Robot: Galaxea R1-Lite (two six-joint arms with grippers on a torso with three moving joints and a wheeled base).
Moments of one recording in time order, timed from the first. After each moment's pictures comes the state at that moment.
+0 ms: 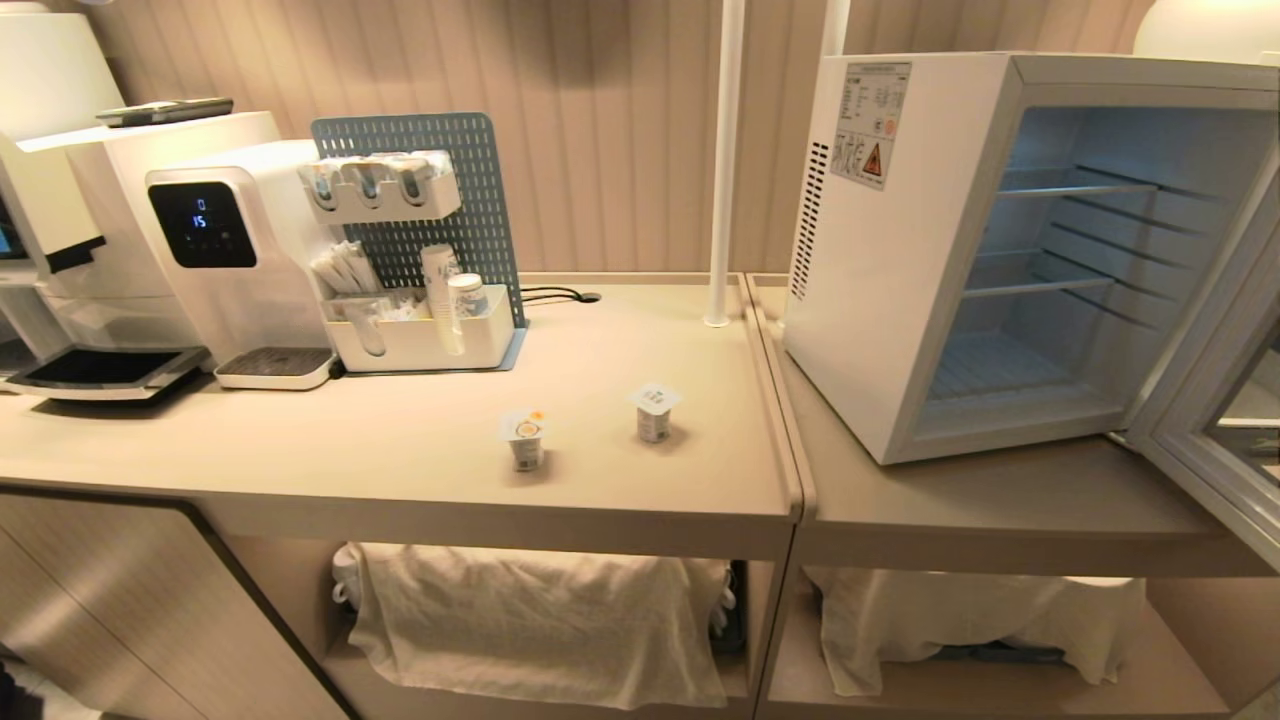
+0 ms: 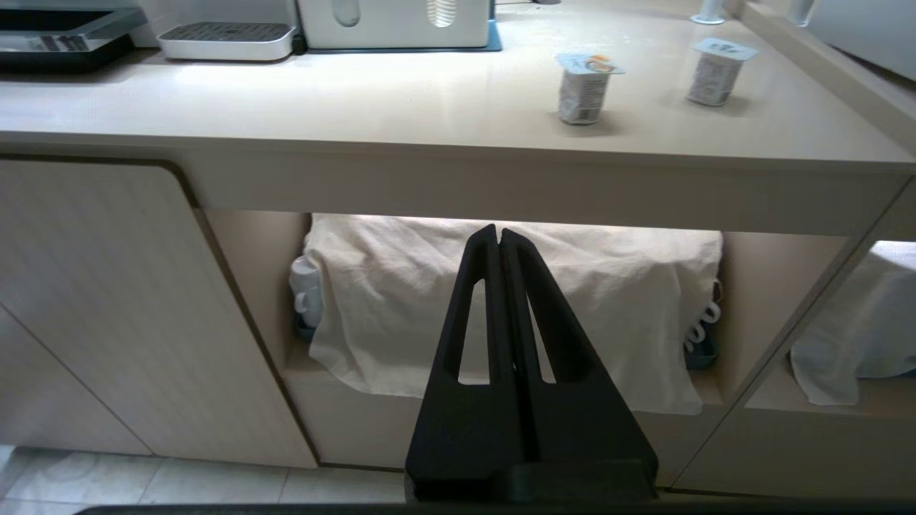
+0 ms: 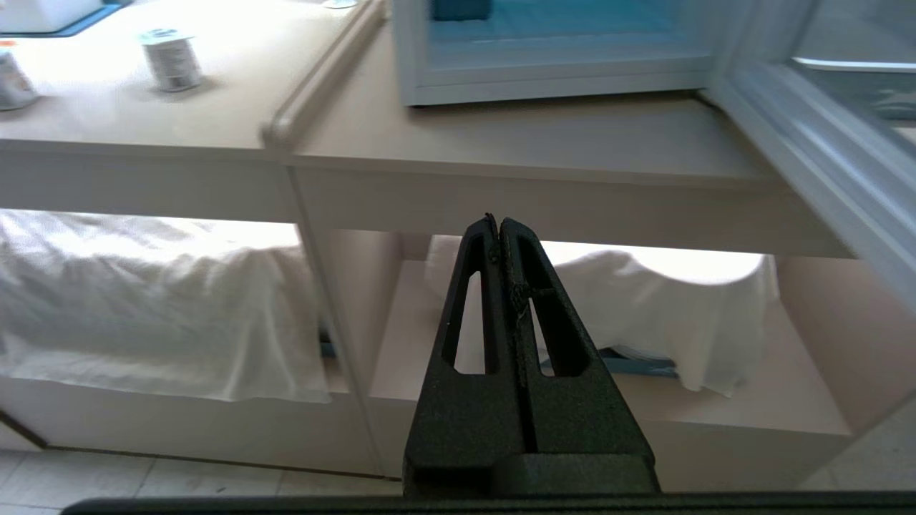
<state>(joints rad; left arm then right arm) 0.00 0.00 0.00 -0.01 -0.01 -0.02 0.00 0.00 -0.02 0.07 0.00 -0.05</state>
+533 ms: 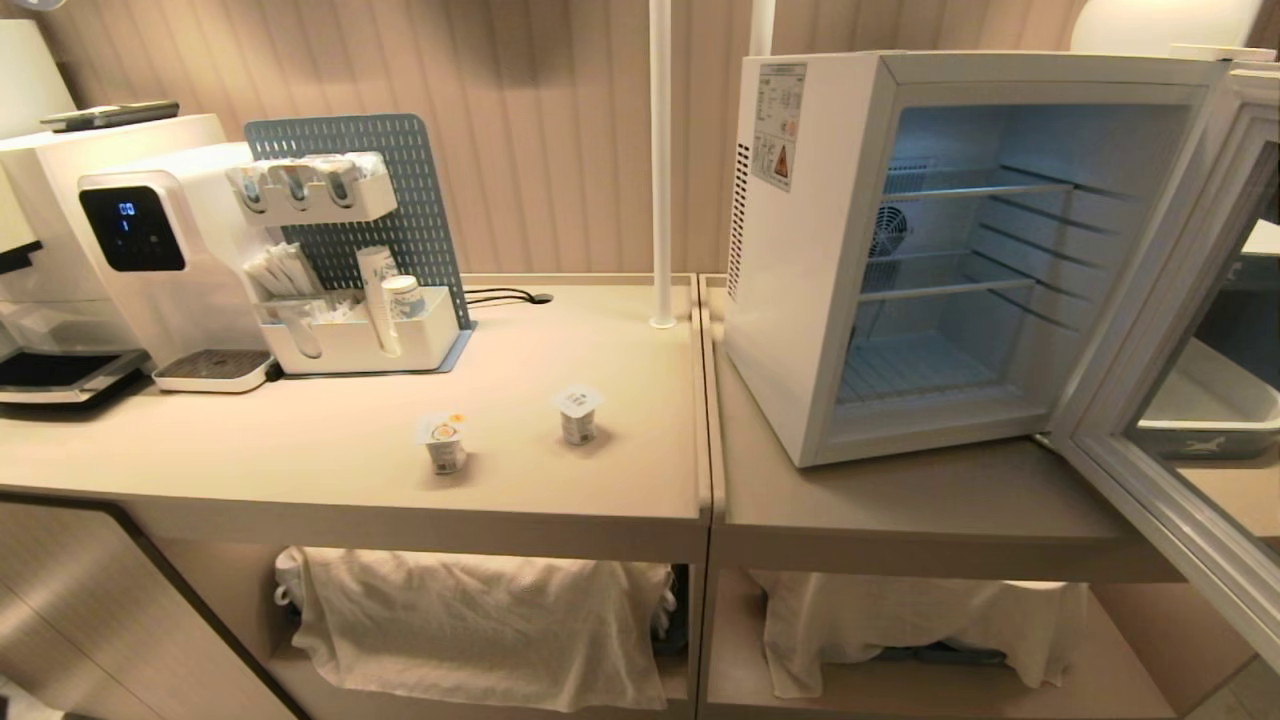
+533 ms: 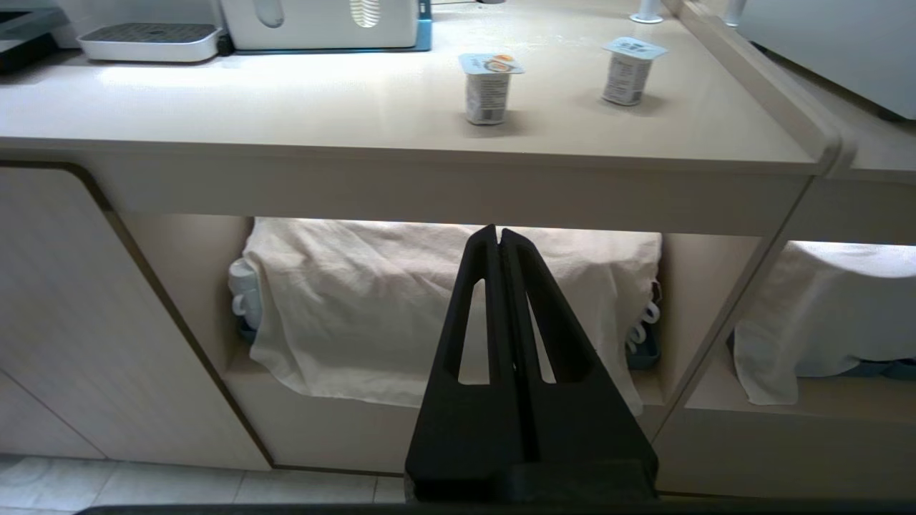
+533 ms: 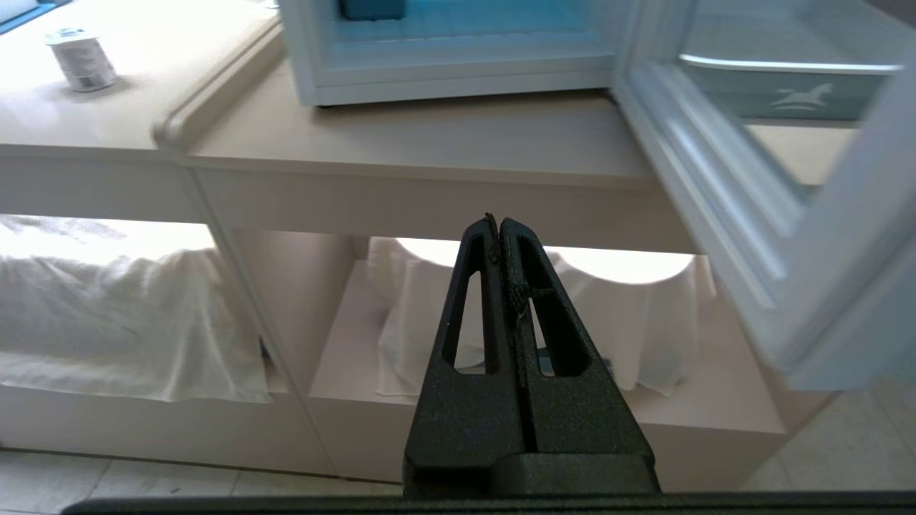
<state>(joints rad) 0.00 0.00 0.00 -0.01 -0.01 -0.02 0.00 0.00 -0.02 0.07 0.00 -0.05</state>
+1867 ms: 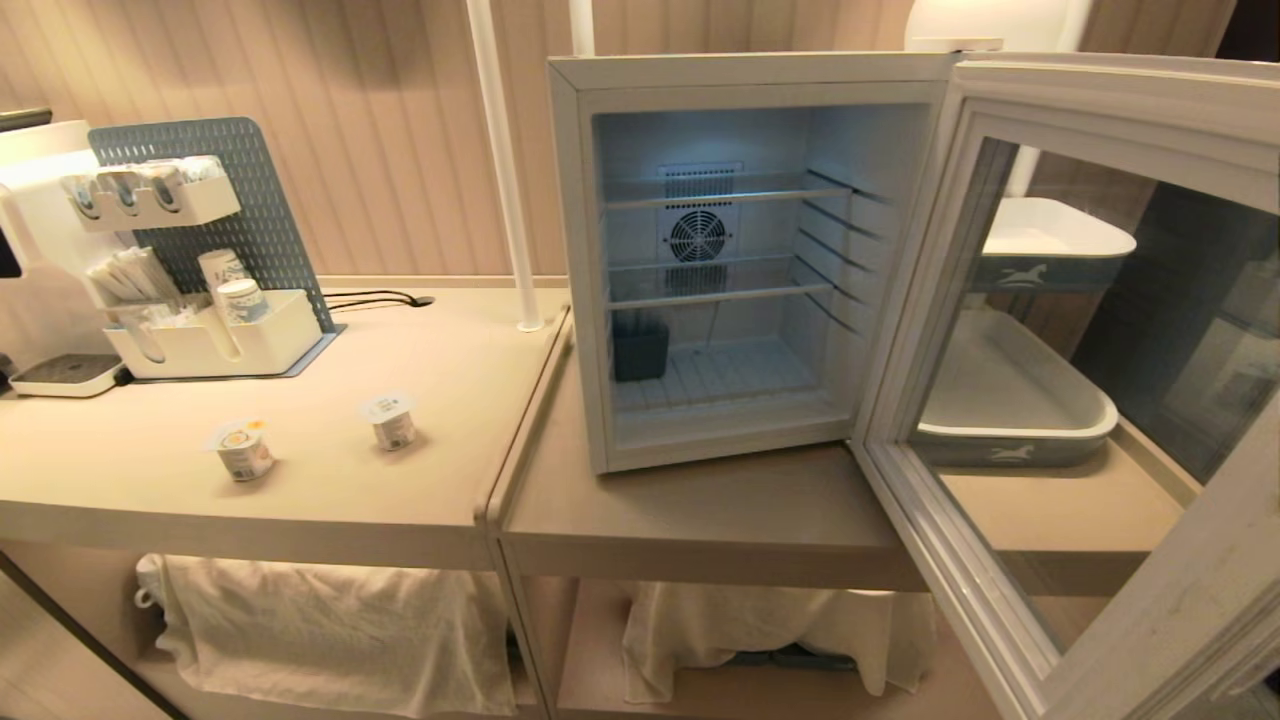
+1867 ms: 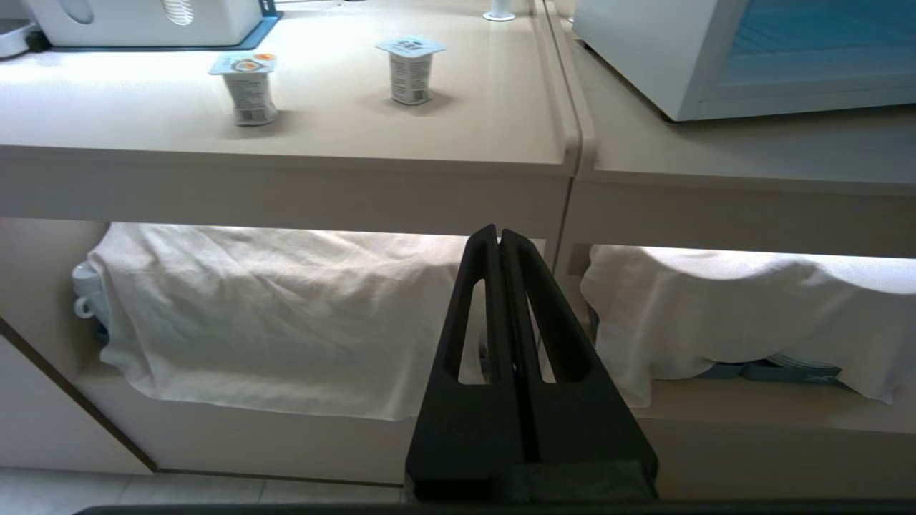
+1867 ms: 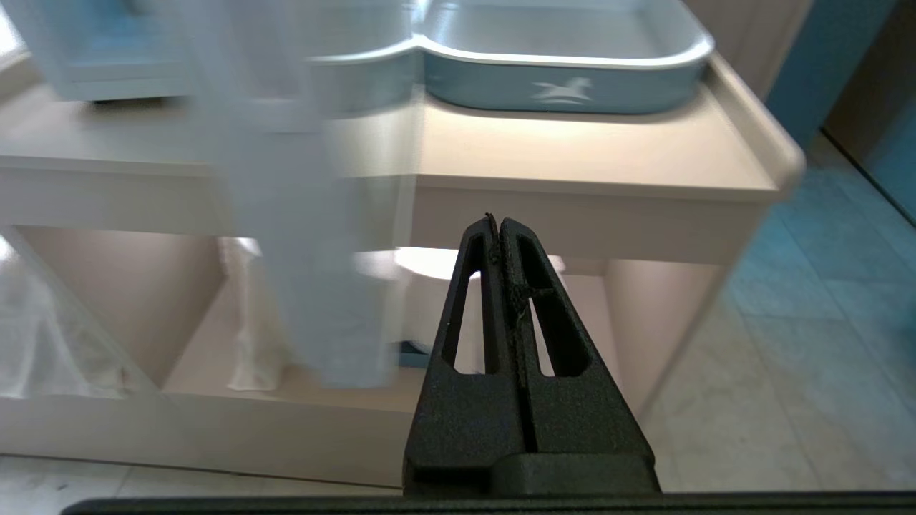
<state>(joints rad) 0.00 0.00 0.00 -0.01 -0.01 -0.02 0.00 0.00 -0.03 0.08 0.01 -0.05</state>
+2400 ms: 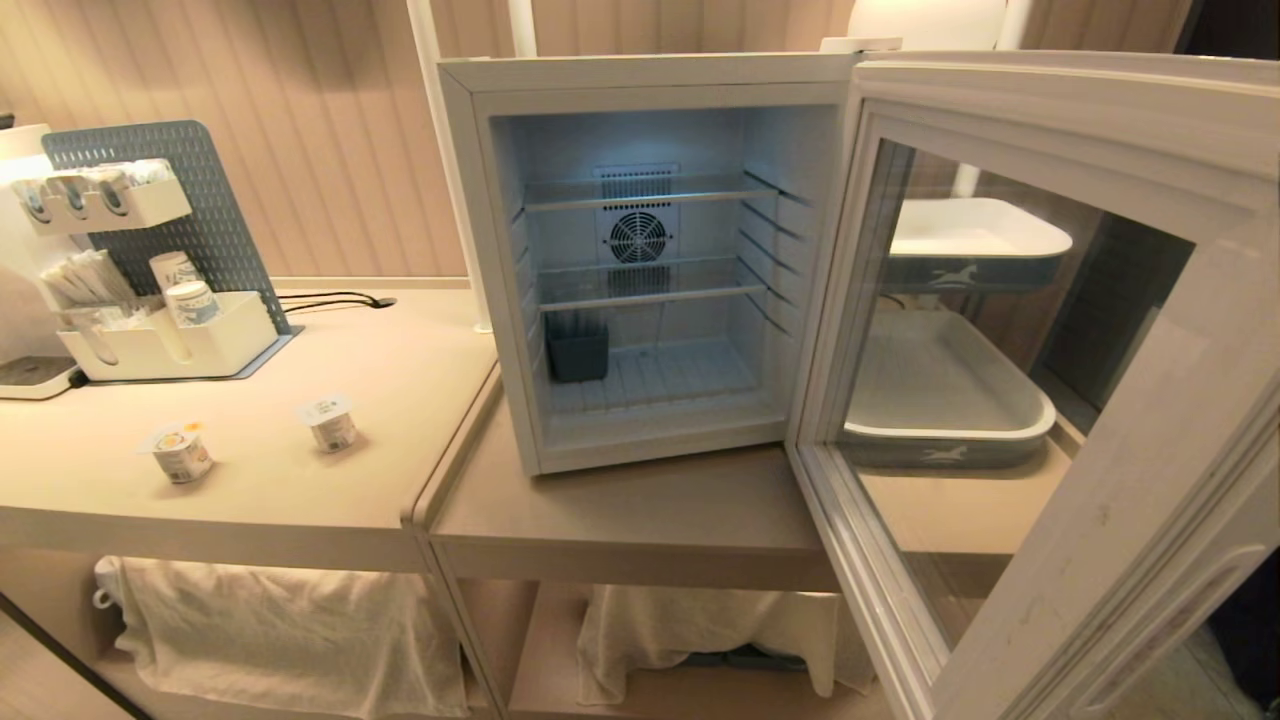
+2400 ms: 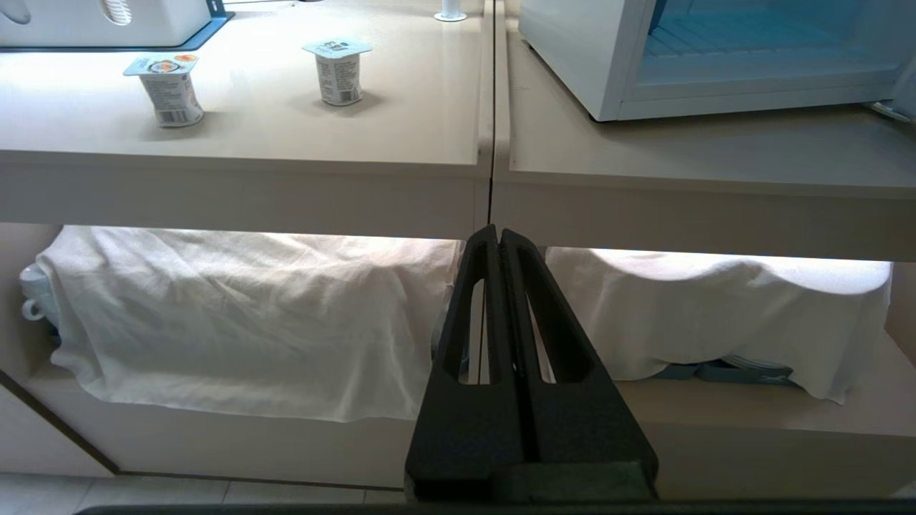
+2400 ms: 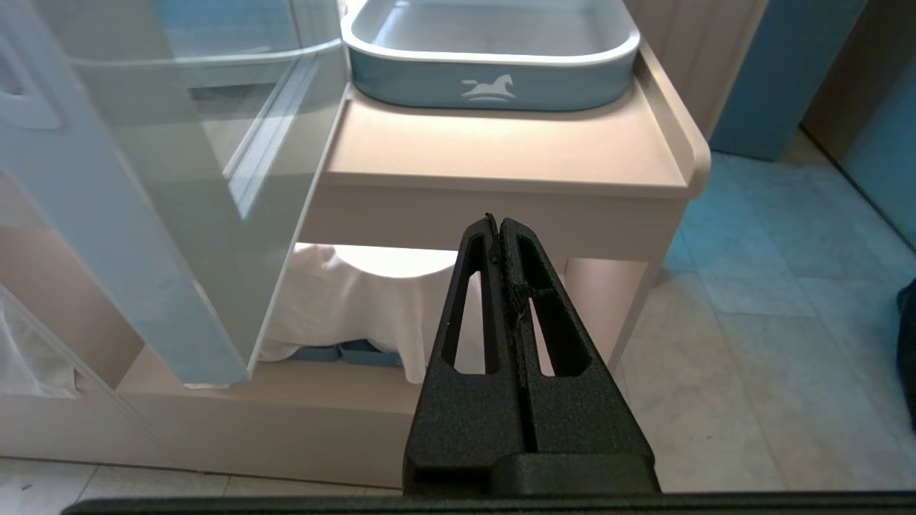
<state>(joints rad) 0.00 0.00 0.00 -0.01 0.00 -0.02 0.00 0.01 -0.03 0.08 0.01 -0.05</state>
